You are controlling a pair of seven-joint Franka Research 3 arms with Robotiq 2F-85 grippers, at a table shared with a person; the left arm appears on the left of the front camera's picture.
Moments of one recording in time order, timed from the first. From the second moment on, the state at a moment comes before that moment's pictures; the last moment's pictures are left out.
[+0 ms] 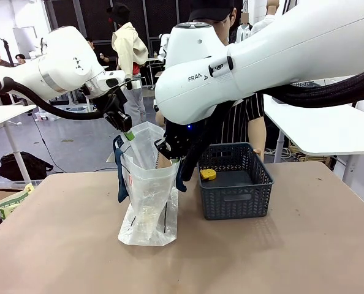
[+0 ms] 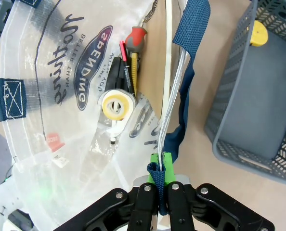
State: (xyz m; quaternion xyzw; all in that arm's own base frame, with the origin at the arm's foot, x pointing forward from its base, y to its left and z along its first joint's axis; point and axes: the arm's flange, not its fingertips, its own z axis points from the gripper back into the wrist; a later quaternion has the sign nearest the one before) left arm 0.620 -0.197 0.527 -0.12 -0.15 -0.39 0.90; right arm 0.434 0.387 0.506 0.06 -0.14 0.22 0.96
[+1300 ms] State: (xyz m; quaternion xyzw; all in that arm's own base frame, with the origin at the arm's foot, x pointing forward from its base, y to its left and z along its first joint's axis) left arm 0.620 -0.197 0.527 -0.12 -0.15 -0.39 0.90; right arm 0.434 0.387 0.506 0.06 -0.14 0.22 0.96
